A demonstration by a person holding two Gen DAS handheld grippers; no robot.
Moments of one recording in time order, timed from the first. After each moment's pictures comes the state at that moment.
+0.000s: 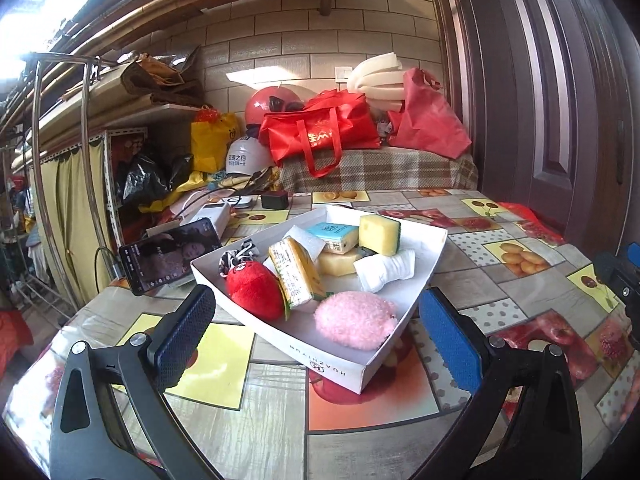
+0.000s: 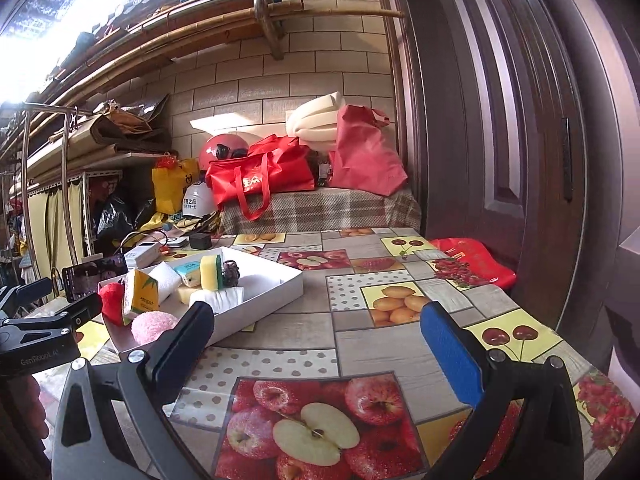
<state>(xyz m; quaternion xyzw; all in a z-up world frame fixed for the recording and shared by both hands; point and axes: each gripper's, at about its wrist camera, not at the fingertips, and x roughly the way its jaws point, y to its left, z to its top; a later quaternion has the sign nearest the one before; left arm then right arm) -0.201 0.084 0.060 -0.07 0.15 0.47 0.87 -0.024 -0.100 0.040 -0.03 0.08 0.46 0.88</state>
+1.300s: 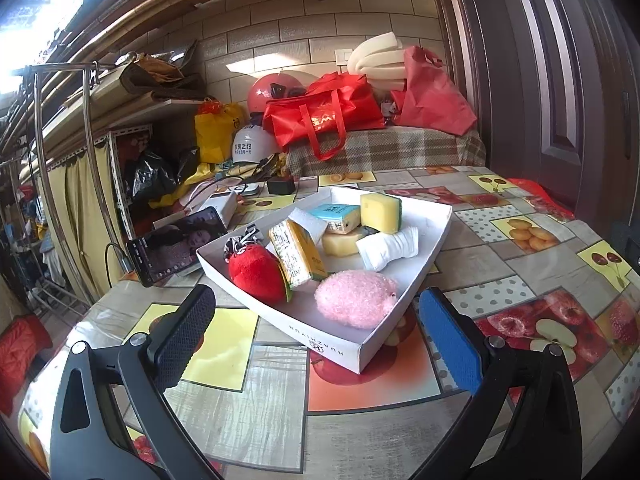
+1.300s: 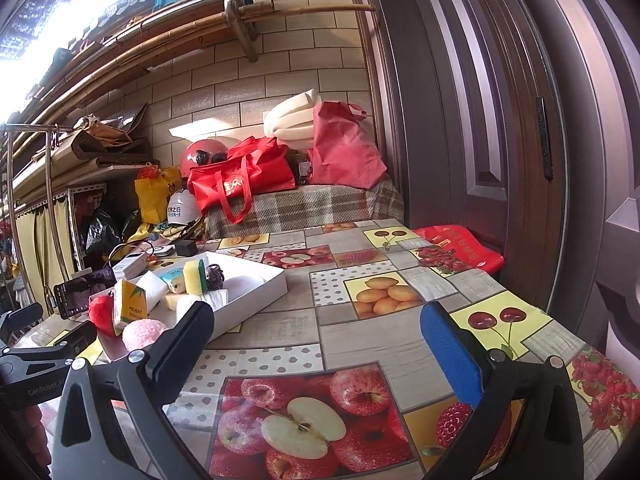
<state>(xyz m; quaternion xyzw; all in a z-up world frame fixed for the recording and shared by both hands) -0.189 0.078 0.054 -0.06 0.19 0.47 0.86 -0.013 -0.111 0.039 0.00 0.10 0.44 0.89</state>
